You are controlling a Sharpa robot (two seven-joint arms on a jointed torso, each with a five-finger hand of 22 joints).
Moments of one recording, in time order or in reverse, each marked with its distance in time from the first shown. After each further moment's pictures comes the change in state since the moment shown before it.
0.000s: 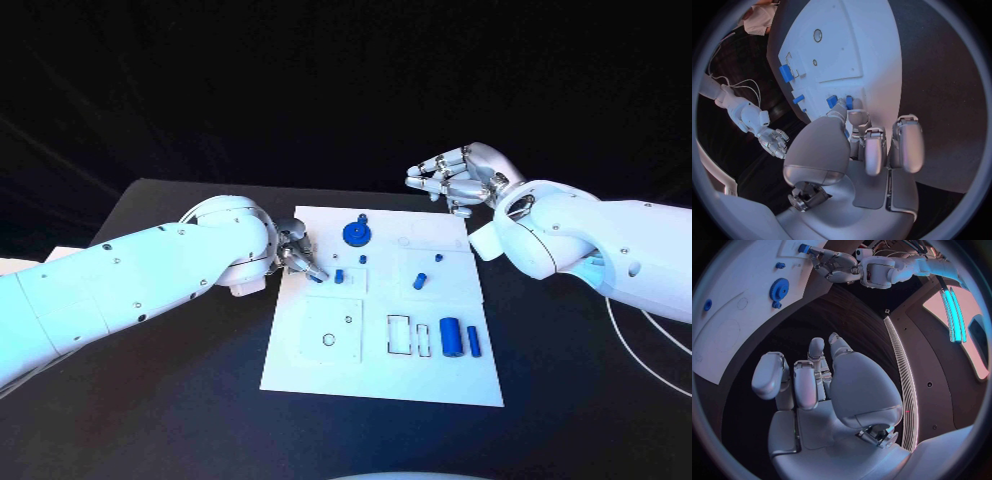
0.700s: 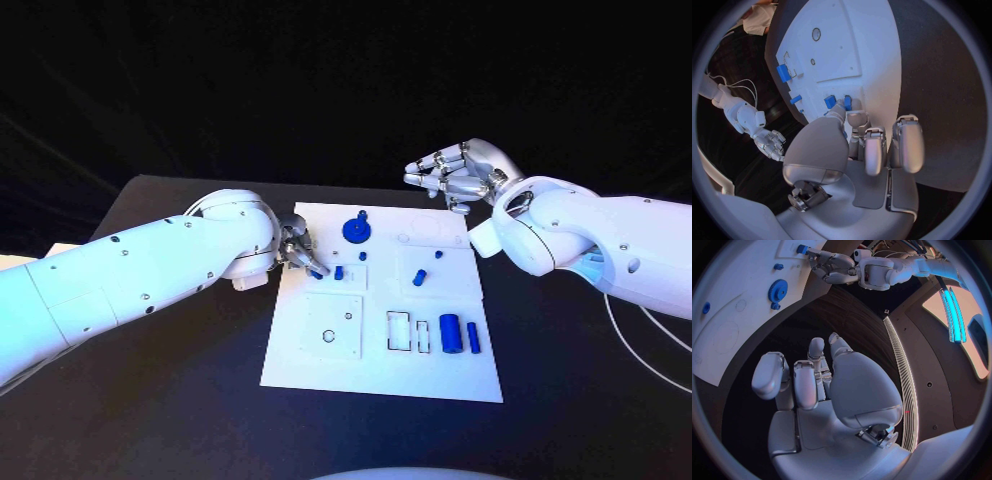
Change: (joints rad) left arm 0.009 0.032 -0.009 -0.031 0.007 0.019 -0.030; left_hand -0.050 0.008 -0.007 0.007 0.010 0.000 0.000 0.045 0.022 0.018 -0.007 0.014 0.012 0.000 0.000 0.000 0.000 0.000 0.000 0.000 0.005 0.000; right arm 0.000 -0.001 0.000 0.006 0.000 0.001 -0.001; right_hand 0.000 0.000 0.000 0.000 0.000 0.000 0.000 0.000 0.000 0.000 0.000 0.000 0.000 0.000 0.000 0.000 0.001 0.000 0.000 0.000 0.000 0.000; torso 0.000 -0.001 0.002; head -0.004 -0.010
